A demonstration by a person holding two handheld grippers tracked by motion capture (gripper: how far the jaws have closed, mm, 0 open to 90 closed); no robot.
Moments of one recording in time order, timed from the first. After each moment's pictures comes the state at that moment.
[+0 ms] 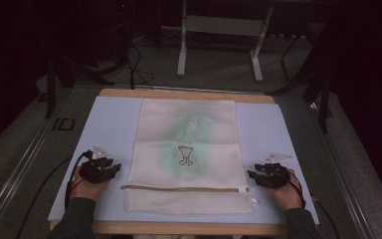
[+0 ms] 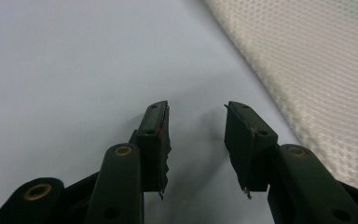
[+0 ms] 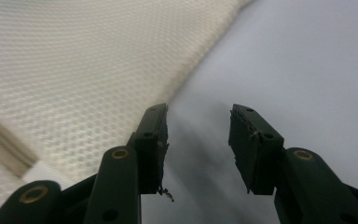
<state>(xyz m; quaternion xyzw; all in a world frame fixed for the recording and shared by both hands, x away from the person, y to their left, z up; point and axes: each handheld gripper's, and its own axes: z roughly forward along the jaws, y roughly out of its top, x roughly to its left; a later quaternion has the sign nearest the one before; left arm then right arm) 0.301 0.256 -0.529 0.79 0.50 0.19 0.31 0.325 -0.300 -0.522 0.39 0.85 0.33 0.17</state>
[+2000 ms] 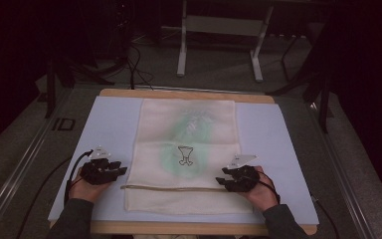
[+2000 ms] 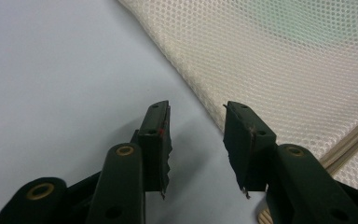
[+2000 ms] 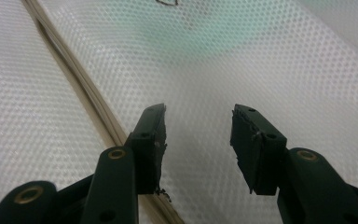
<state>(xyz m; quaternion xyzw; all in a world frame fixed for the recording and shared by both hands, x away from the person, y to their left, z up) 0.298 0.255 -0.523 0.81 0.45 0.12 0.37 0.311 -0.204 -0.504 0.27 0.90 0.33 0.12</state>
